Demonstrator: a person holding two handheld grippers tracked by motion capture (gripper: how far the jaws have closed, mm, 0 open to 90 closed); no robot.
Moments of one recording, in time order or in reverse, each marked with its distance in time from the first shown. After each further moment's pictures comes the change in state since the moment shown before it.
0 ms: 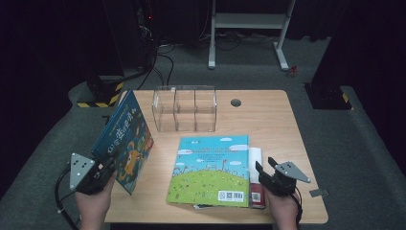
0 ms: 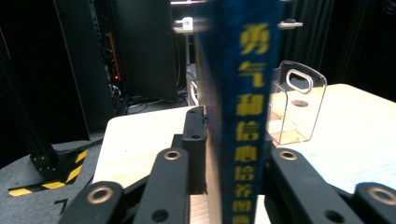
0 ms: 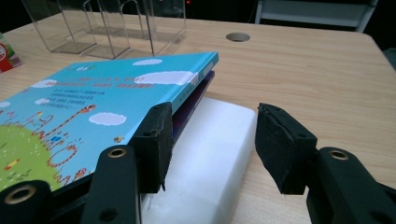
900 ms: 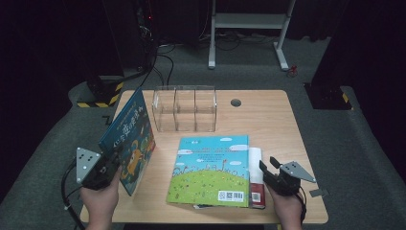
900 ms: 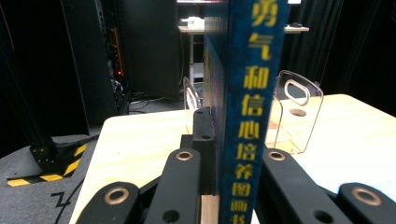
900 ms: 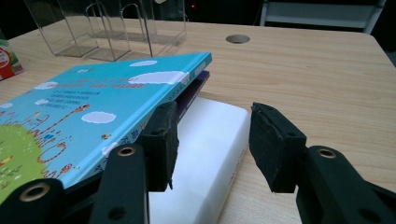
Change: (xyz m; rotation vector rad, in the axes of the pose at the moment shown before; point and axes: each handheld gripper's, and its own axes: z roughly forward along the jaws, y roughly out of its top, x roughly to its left) left arm -0.017 0.022 0.009 0.012 0.018 -0.044; right arm -0.014 -0.003 -0.002 -0.026 0.025 0.015
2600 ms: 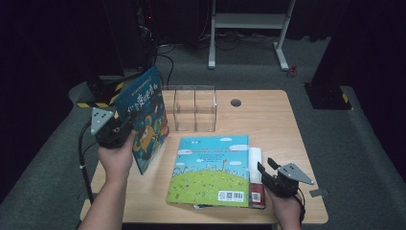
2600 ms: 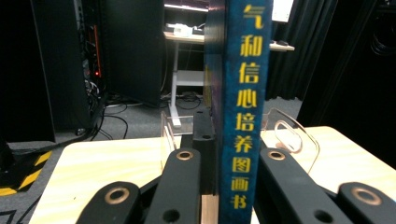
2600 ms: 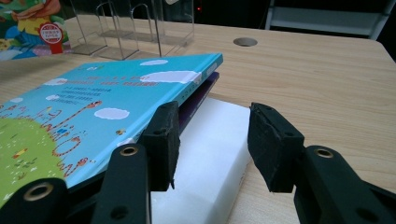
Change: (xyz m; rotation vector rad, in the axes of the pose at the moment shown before) left arm 0.003 0.049 0.083 -0.019 -0.058 -0.098; right arm 0.007 -0.002 -0.001 -0.008 0.019 -0.031
